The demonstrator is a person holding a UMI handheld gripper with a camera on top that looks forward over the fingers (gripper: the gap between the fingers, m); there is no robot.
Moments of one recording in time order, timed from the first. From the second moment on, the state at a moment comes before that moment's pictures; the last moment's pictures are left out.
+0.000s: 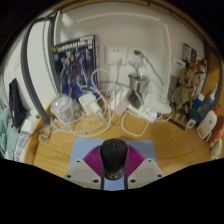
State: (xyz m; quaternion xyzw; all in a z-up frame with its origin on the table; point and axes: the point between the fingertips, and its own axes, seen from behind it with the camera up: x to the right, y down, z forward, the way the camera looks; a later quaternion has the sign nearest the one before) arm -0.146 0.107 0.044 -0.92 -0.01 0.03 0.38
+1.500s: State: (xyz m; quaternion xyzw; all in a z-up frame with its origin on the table) arm 0.000 -0.039 0.293 -0.88 0.03 0.01 0.47
